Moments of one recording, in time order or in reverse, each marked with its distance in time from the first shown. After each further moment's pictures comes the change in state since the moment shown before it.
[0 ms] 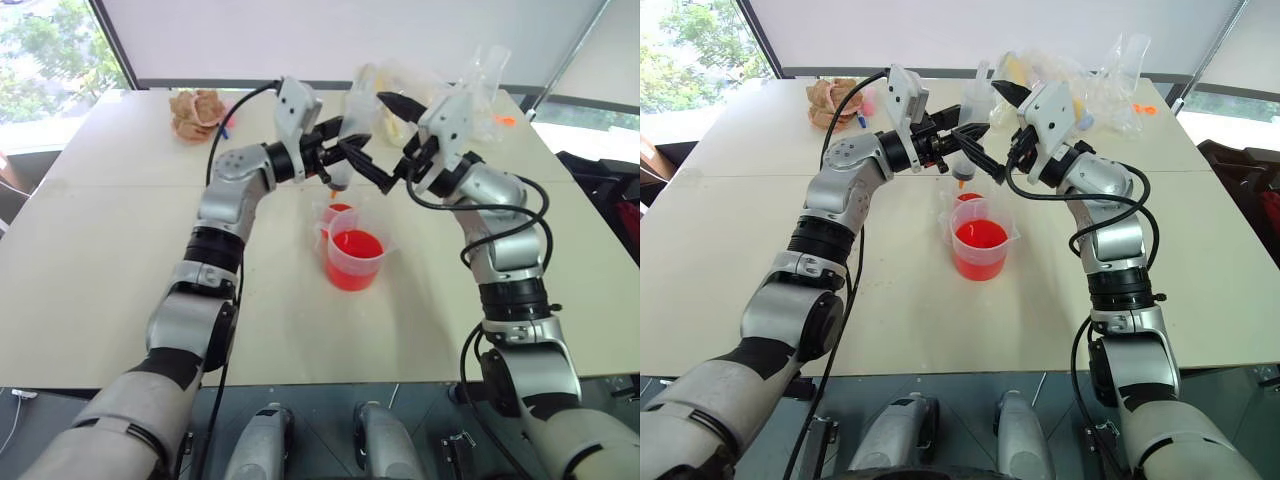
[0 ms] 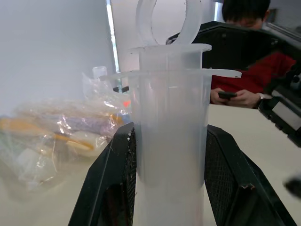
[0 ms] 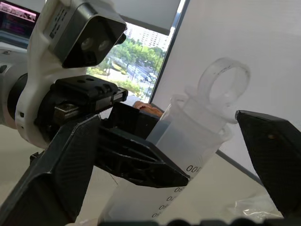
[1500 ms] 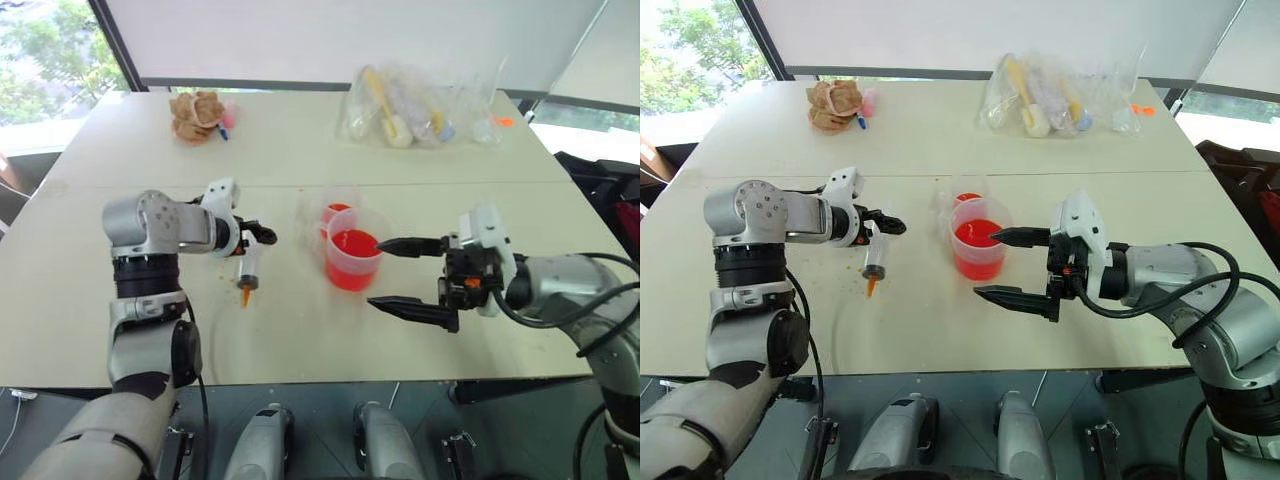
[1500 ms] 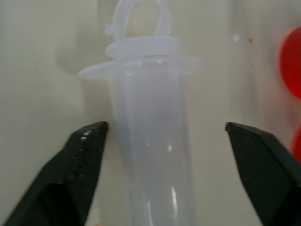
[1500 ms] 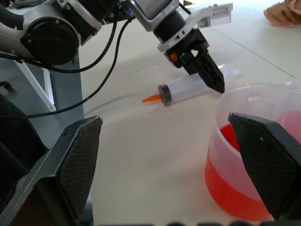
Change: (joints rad) left arm 0.213 0.142 0.287 -0.480 -0.227 1.485 0.878; right arm 0.500 -0.426 -0.085 -0.672 0.592 0.677 0.173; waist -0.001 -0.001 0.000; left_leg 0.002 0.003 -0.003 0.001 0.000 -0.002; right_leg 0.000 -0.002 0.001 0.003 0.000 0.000
